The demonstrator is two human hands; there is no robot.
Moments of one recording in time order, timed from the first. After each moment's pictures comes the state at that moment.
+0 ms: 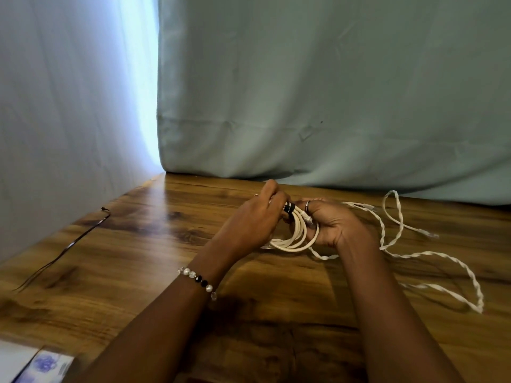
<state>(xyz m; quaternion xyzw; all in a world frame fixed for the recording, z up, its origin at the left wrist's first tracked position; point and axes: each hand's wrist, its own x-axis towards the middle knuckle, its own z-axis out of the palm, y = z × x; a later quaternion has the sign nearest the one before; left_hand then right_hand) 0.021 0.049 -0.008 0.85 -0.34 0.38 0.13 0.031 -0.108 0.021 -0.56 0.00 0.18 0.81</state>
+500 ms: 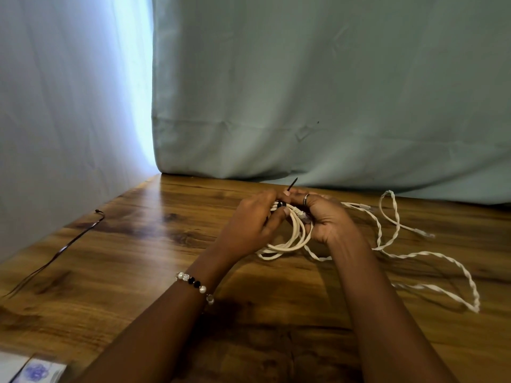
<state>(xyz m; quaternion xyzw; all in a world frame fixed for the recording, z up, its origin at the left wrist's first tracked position) 0.024 0.047 -0.011 0.80 -0.35 0.37 0.32 0.037 -0.101 0.023 -0.54 0.02 0.06 0.84</state>
